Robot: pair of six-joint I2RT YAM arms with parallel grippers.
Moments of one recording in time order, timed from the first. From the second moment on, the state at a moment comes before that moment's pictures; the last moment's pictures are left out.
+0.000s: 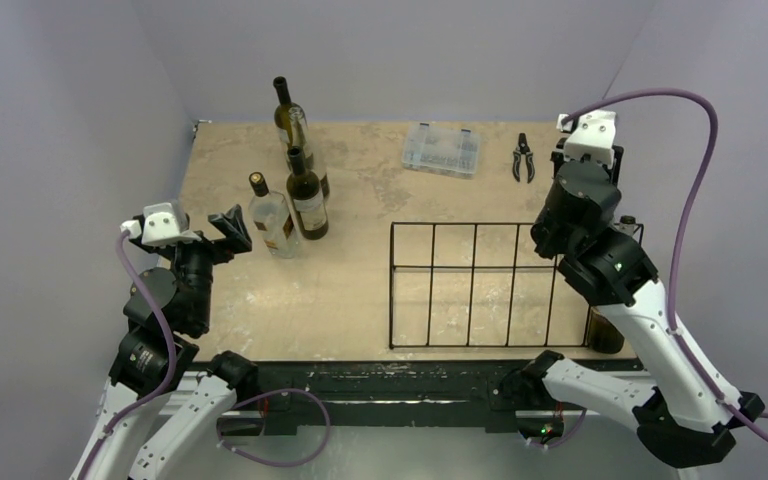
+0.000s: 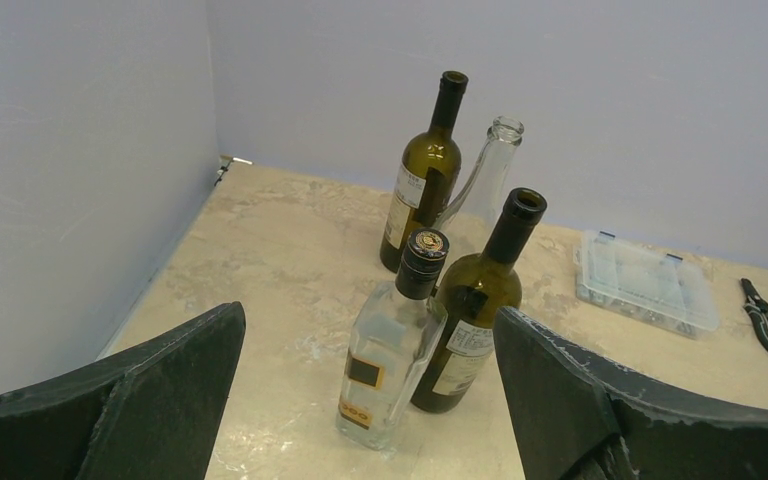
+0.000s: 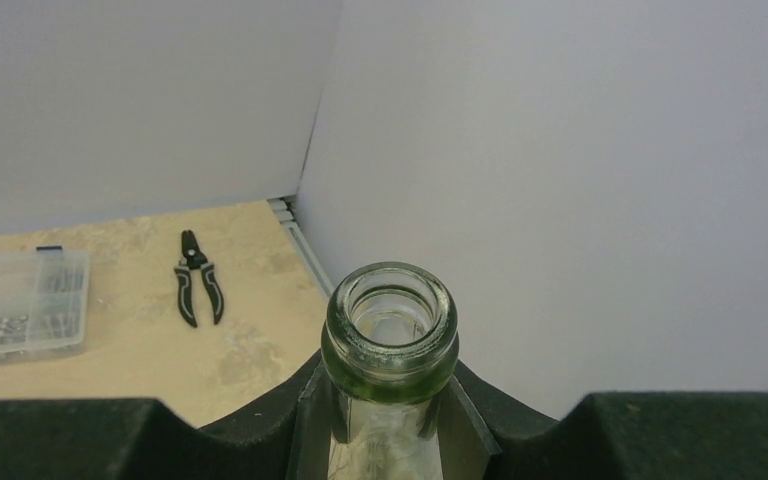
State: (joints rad) left arm -0.47 0.42 0.86 -0.34 -0.59 -0.14; right arm 0.67 0.97 1.39 -0.45 1.28 -0.28
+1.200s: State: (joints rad) left arm -0.47 0.46 0.87 -0.37 -0.54 -0.18; right arm 0.33 1.12 1.09 -0.89 1.01 0.28
